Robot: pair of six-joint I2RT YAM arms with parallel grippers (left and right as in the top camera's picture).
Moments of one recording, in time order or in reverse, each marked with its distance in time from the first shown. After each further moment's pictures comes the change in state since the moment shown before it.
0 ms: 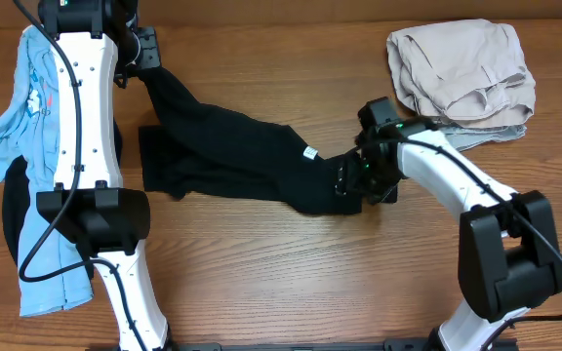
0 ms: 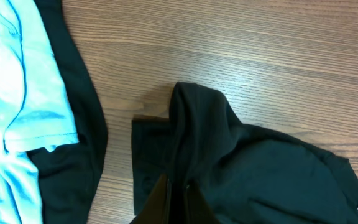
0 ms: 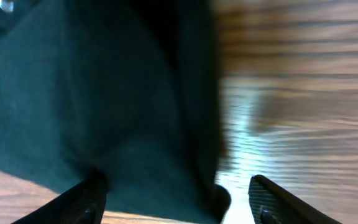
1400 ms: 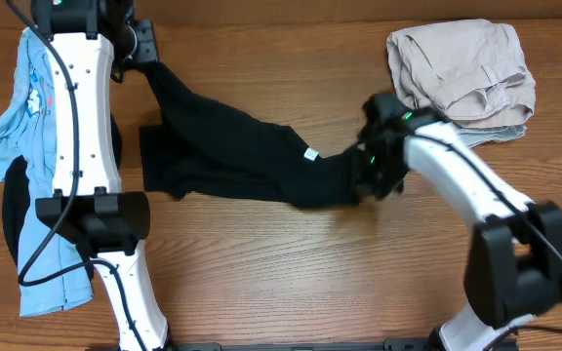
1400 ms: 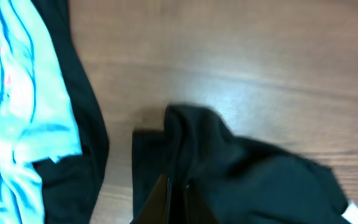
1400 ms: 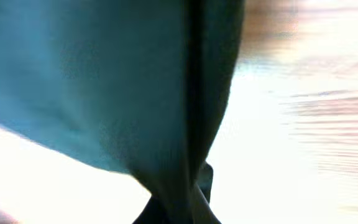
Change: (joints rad) left arm 0.003 -0.004 0.081 -0.009 0.010 0.000; right arm -0.023 -0.042 0.113 -0.166 -0.025 -0.037
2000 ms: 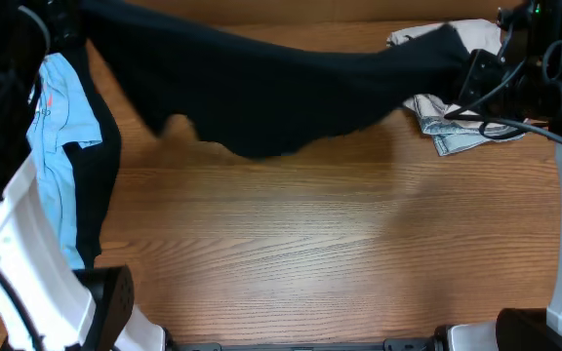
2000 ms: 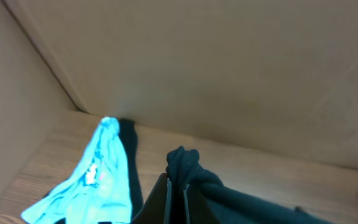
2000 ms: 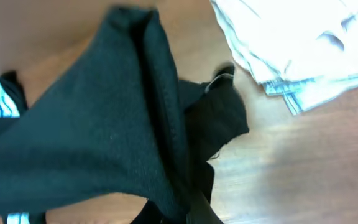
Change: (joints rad) left arm 0.003 -0.444 0.176 0.075 -0.125 0.003; right arm -0.286 -0.220 0.712 -0.365 0.051 -0.015
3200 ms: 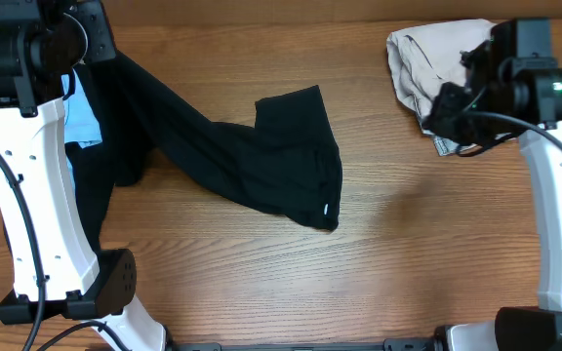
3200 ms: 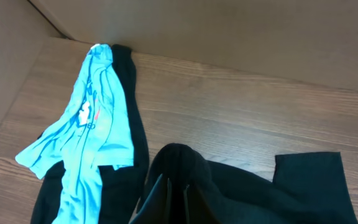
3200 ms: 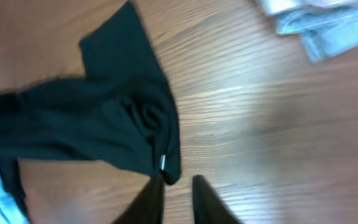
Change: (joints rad) left arm 0.000 0.078 -0.217 -0.055 0.013 0.000; right arm 0.048 0.009 -0.299 0.084 -0.029 -0.024
